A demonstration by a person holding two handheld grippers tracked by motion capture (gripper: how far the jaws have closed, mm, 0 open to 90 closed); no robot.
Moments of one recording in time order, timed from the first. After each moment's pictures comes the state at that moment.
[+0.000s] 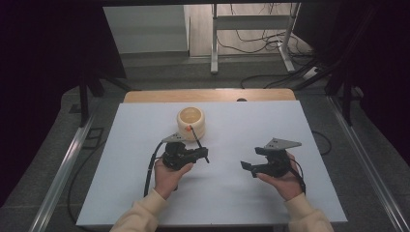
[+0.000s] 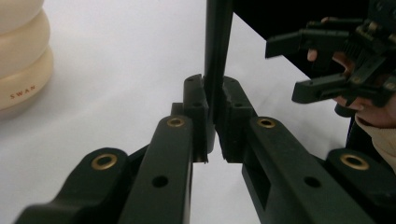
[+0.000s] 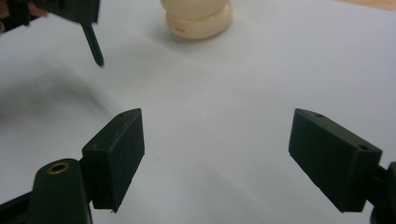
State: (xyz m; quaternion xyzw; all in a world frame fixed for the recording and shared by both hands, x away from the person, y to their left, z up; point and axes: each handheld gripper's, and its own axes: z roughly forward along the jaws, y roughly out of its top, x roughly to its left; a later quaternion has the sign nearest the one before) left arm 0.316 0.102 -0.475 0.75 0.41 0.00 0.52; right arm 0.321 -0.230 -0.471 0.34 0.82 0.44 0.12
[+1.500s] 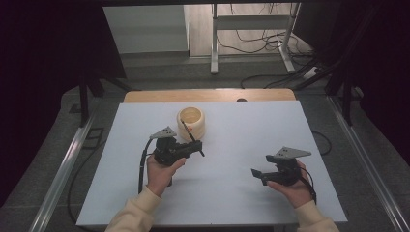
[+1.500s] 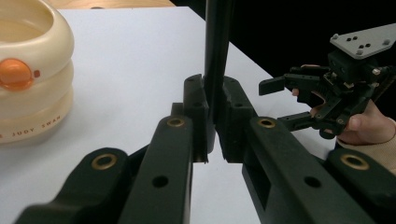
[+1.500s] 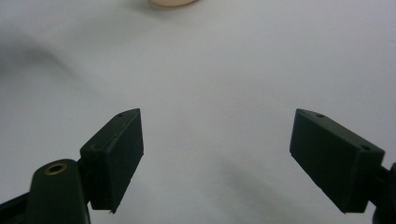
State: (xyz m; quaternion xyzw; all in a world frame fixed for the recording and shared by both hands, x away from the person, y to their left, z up) left arm 0.313 0.122 -0.452 0.73 0.40 0.01 0.56; right arm 0.310 -0.259 -0.488 0.36 0.83 0.42 0.13
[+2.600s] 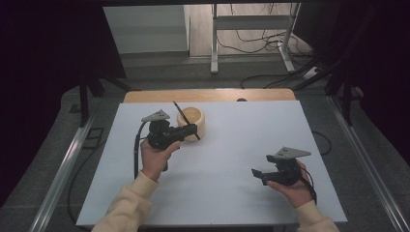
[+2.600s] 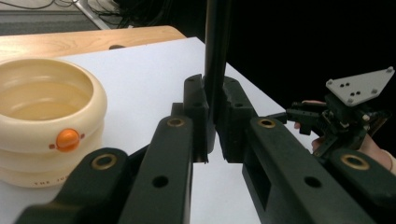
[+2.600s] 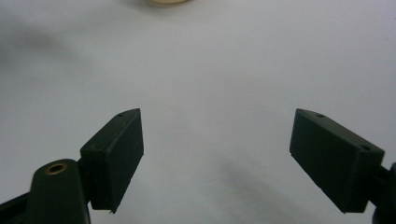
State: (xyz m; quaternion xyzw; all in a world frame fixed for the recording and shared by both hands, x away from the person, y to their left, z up) left arm 0.336 0.138 -0.412 0.72 0.40 0.04 0.57; right arm 0.310 -0.259 -0.489 0.36 0.83 0.41 0.13
